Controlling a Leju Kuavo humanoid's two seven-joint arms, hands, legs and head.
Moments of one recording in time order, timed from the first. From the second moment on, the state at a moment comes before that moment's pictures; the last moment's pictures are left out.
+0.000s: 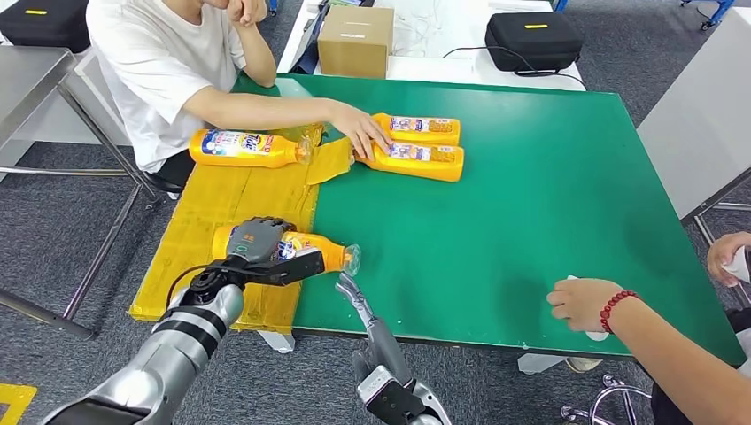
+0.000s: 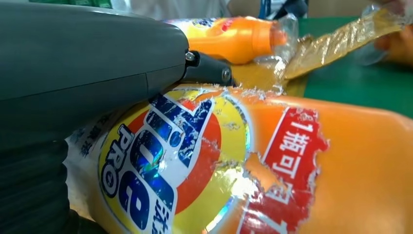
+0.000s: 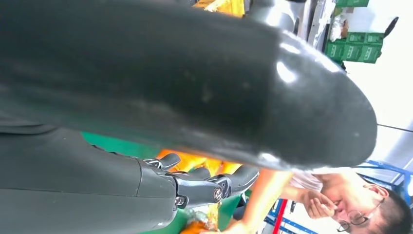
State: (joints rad) left arm -0.57 -0.05 -0.26 -0.61 -1.19 0.14 -0.17; right arm -0.01 0.18 0.62 -1.18 0.35 -0.16 -0.70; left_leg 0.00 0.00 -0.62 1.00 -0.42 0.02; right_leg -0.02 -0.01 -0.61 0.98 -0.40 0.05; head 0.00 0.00
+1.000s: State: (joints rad) left arm -0.74 -0.08 -0.13 -0.44 -0.73 -0.32 -0.33; right arm -0.07 0.18 0.65 -1.13 0.26 -0.26 -0.70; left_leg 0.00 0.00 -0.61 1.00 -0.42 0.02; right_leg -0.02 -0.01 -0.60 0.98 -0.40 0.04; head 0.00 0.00
